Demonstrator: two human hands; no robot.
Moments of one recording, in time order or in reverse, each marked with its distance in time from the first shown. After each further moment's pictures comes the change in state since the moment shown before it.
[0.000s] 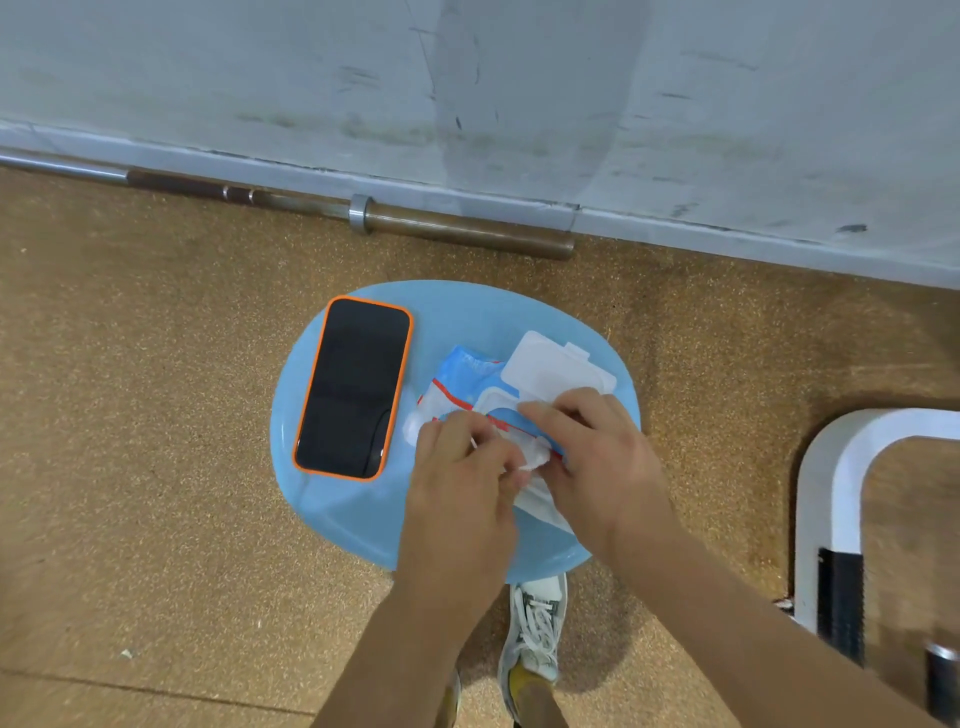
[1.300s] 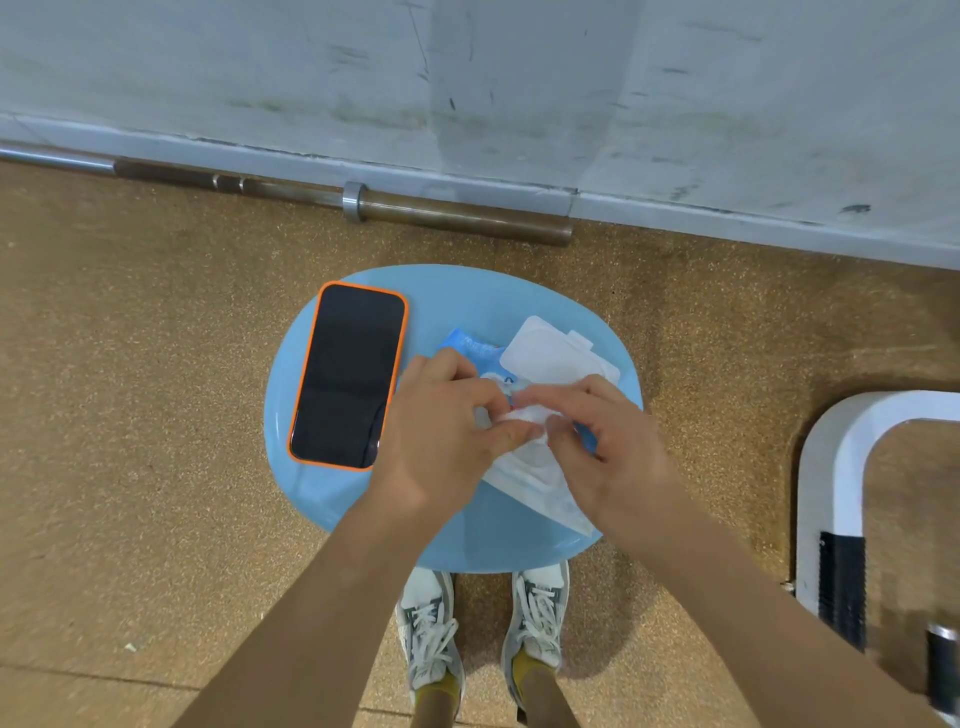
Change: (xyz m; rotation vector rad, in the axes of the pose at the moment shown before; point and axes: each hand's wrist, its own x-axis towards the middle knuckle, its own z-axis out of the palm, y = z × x) left_hand 0.048 -0.009 -0.018 -0.040 -0.200 -0.103; right_hand -0.003 -0.008 -0.014 0.558 -0.034 0.144
